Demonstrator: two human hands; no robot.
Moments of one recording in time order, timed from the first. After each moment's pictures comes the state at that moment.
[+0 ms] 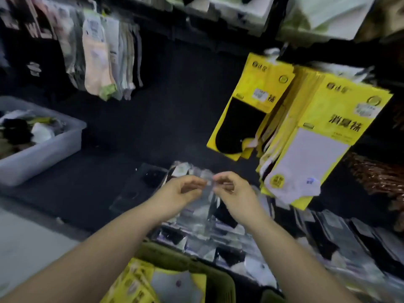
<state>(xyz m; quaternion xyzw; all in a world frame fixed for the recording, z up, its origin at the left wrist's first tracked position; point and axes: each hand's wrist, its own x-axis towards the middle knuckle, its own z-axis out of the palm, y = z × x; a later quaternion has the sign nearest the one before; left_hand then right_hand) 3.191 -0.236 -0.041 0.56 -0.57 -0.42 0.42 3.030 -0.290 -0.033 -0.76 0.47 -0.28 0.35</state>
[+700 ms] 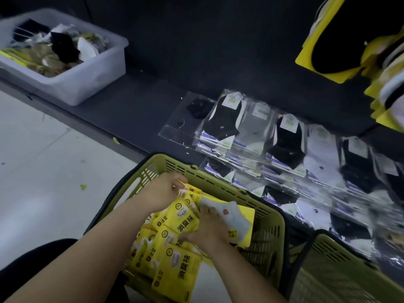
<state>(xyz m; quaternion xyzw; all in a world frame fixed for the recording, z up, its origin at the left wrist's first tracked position) 3.274 -0.143 -0.202 0.76 -0.47 -0.41 0.20 3.112 -0.156 -0.270 -0.77 0.53 0.15 0.33</state>
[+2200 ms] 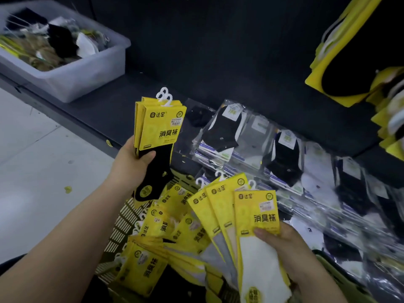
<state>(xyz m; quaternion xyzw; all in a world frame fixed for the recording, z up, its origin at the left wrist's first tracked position) 3.320 -0.165 -0.177 0.76 -0.26 -0.31 0.51 2.982 -0.216 -0.202 -0.48 0.53 -0.17 0.68</state>
